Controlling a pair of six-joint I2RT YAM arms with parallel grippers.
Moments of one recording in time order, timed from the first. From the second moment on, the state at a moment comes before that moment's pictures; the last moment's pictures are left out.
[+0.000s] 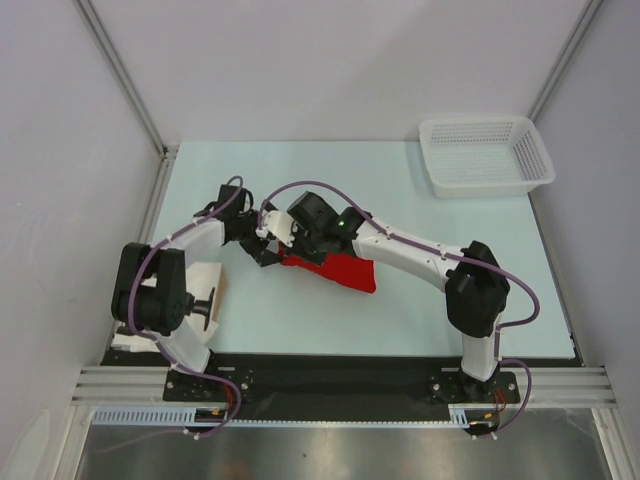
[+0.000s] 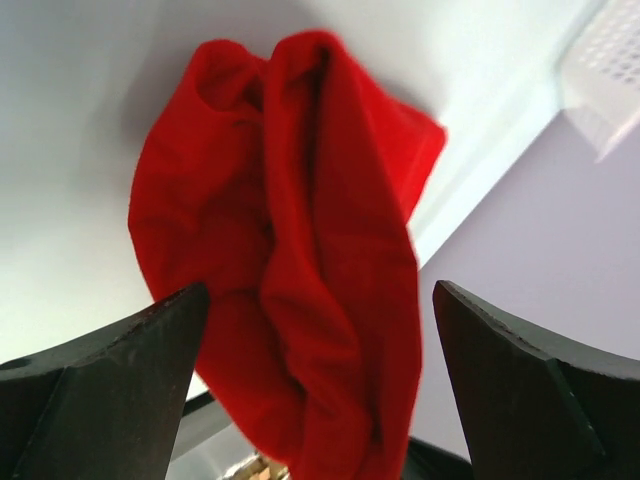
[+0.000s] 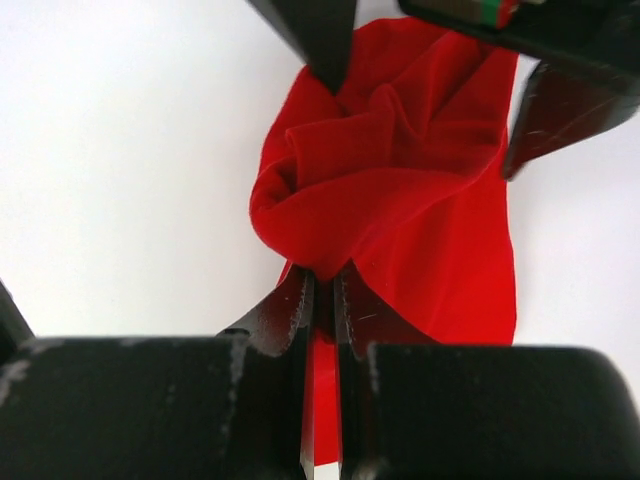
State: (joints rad) left arm -0.18 1.68 1.01 -0.32 0.55 -1.08; right arm 0.95 1.89 1.62 -0.63 -0.09 -0.42
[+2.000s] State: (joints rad) left arm -0.24 1.70 0.89 -0.16 0.50 -1.19; right arm 0.95 1.89 1.65 -0.66 -0.10 -0.42
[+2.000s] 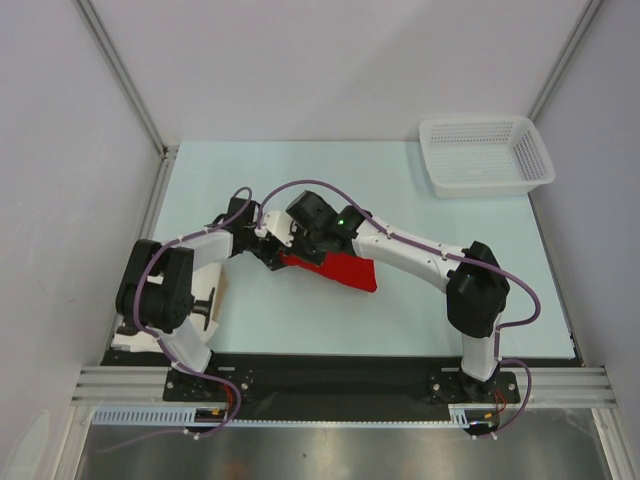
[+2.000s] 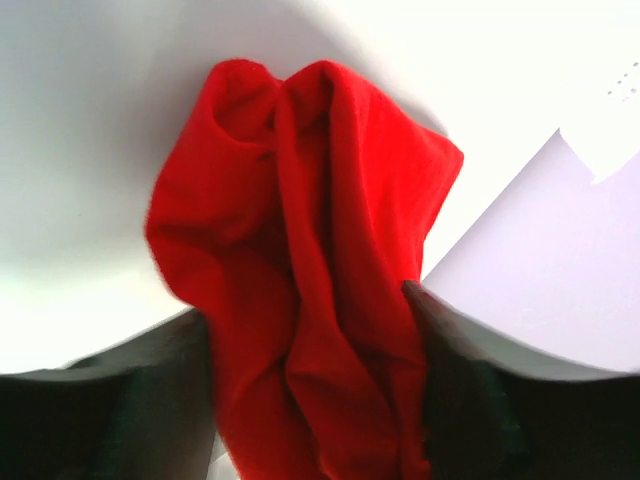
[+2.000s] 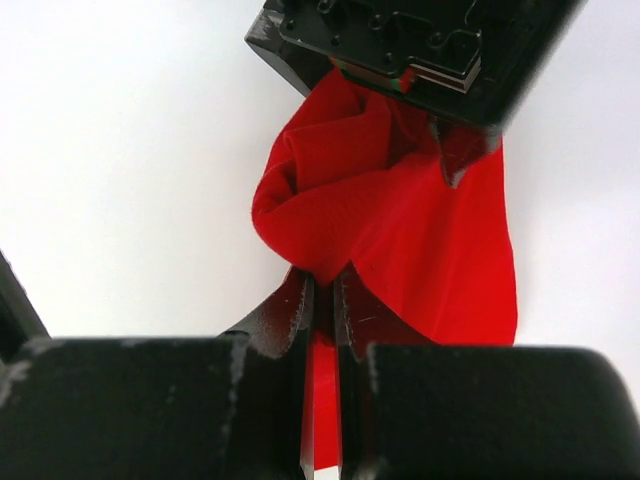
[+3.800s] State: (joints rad) left arm 0.18 1.34 1.38 -0.84 -0.17 -0.83; right arm 0.92 1.17 1.20 -0.78 -0.01 0.25
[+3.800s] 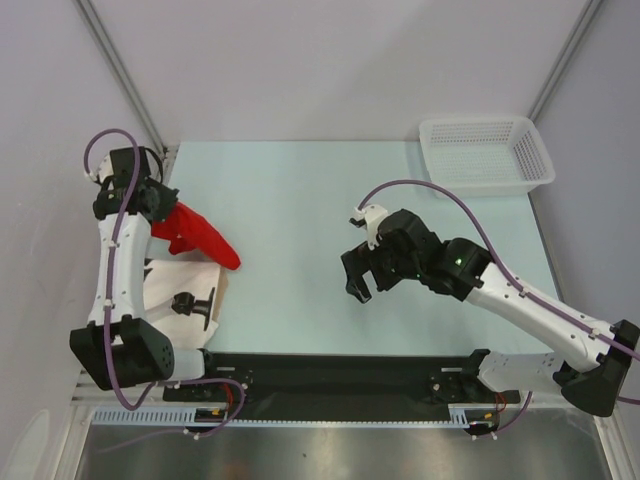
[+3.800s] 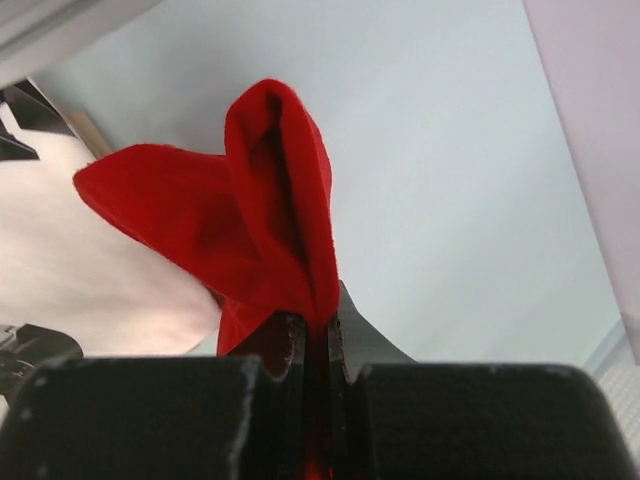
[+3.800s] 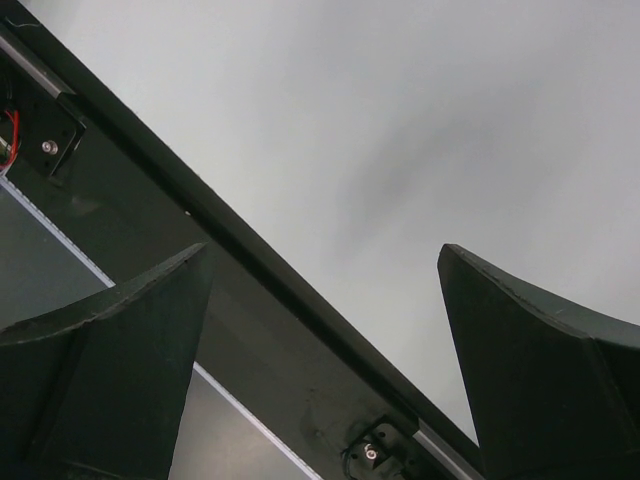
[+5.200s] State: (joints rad) left arm 0.33 1.36 1.44 -0.79 -0.13 -0.88; right arm 0.93 1.18 1.17 -0.78 -0.06 0.24
